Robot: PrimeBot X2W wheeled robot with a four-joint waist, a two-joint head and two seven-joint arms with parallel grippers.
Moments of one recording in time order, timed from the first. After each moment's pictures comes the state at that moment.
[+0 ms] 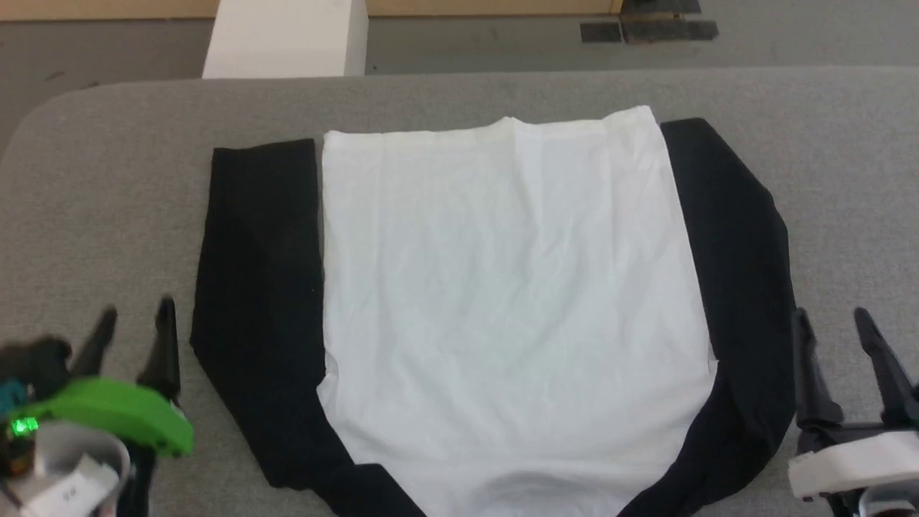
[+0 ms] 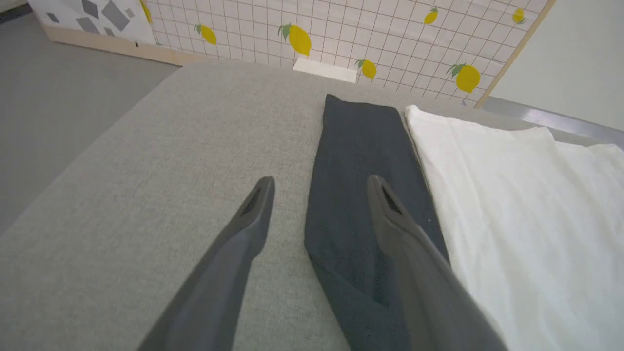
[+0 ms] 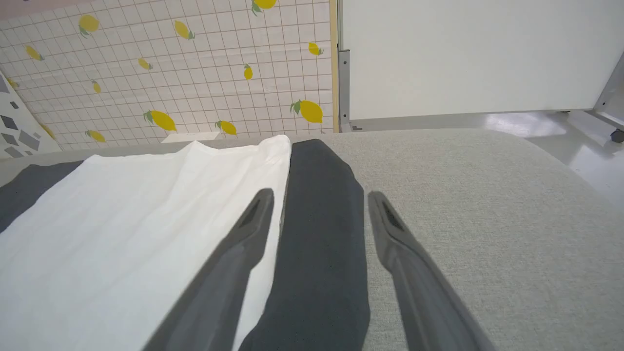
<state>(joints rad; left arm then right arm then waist) 0.01 0.43 -0.04 -0.09 -0.62 0.14 0.04 0.11 -0.10 -0.17 -0.16 0.19 0.13 -0.07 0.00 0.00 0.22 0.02</state>
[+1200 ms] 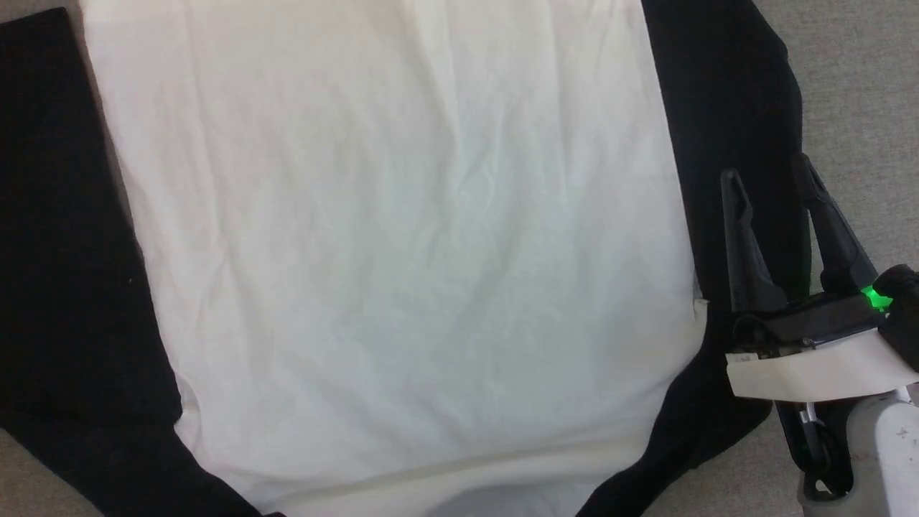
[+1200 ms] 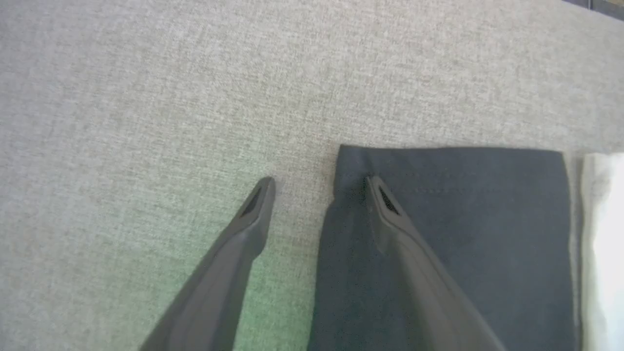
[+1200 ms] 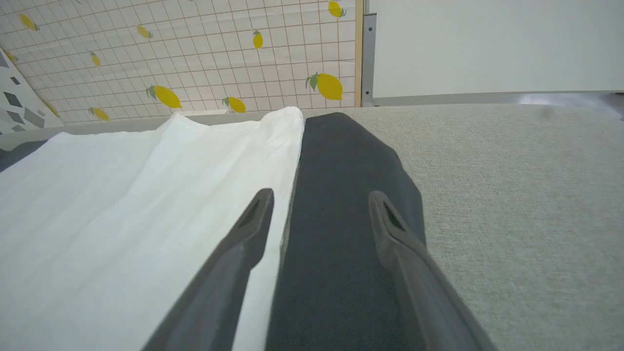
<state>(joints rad) -0.73 0.71 -0.02 0.20 -0.67 0.23 0.81 -0.16 -0.12 0.05 -0.22 0.22 0.13 -0.12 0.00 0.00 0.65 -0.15</state>
